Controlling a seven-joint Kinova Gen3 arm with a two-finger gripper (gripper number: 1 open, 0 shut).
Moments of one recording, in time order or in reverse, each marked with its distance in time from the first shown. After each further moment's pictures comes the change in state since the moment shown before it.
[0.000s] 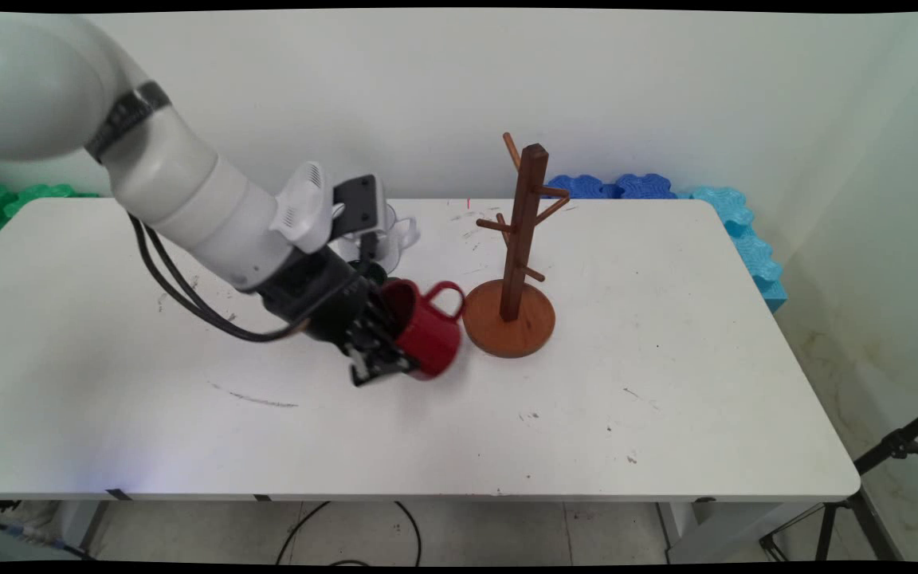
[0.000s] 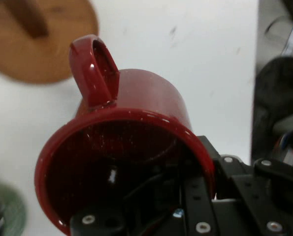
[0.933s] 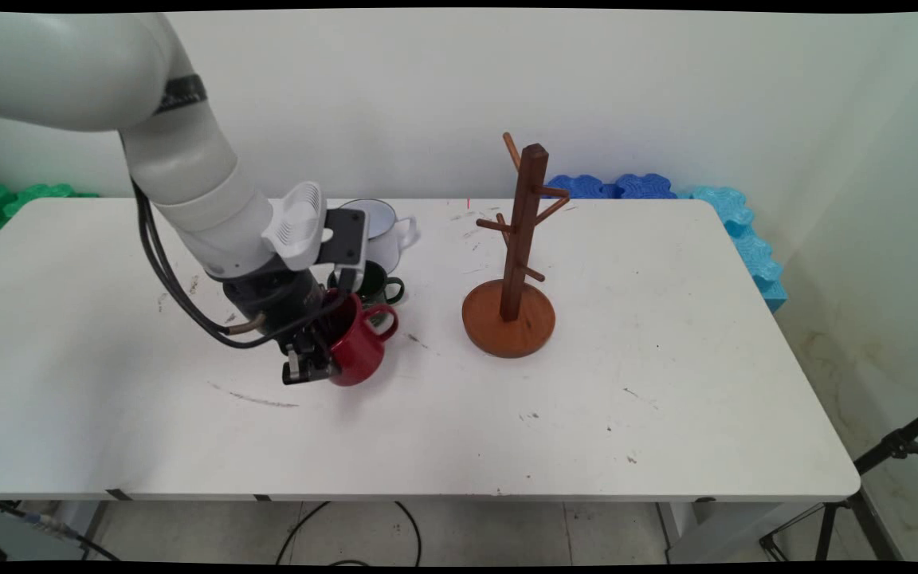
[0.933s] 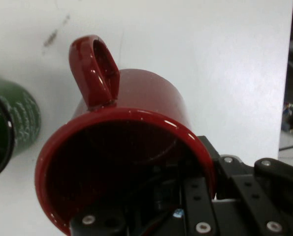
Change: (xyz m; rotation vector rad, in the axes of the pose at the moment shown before) arm -0.006 -0.022 0.012 0.005 -0.338 0.114
